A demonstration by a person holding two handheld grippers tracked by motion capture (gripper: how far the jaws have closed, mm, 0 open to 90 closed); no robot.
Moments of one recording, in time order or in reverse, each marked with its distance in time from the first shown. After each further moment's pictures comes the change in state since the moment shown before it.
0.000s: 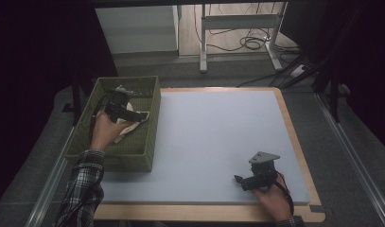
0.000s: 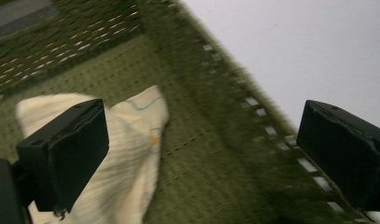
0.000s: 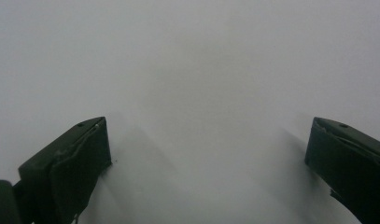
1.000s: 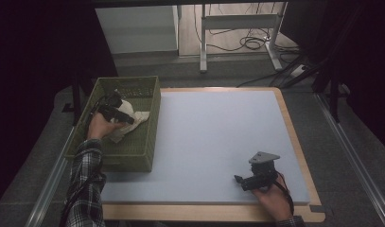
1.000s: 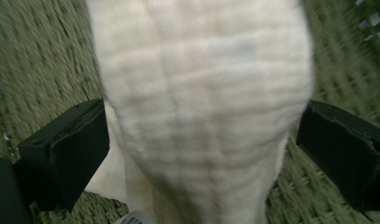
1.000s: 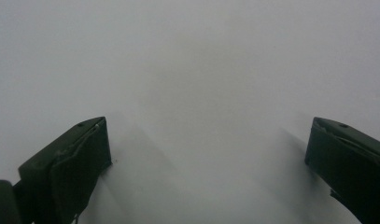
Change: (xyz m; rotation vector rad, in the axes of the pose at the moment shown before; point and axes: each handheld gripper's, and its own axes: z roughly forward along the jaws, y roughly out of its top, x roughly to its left) left arm 0.072 -0.029 0.074 0.343 0.091 -0.158; right arm 0.000 0.000 0.000 -0.001 -0.001 -0.003
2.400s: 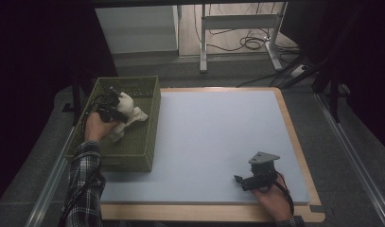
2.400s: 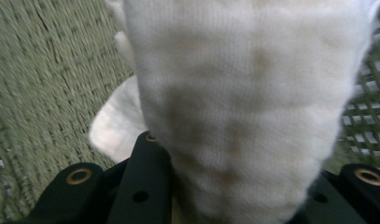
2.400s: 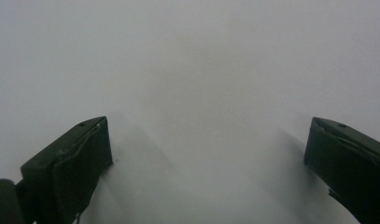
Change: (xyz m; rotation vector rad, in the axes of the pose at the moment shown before) left arm -0.008 -0.006 -0.039 -0.042 -0.101 -0.007; right arm 0.001 0.000 0.000 -0.005 -0.002 -0.005
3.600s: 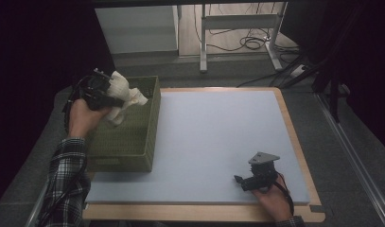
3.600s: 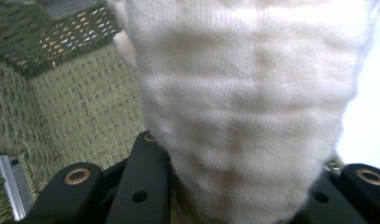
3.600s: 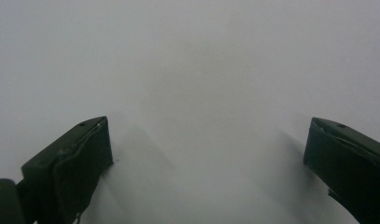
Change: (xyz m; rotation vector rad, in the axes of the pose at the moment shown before) left arm -0.039 0.010 -0.105 -0.177 -0.003 0.115; right arm 0.001 0.000 0.000 -0.003 -0.003 -0.005
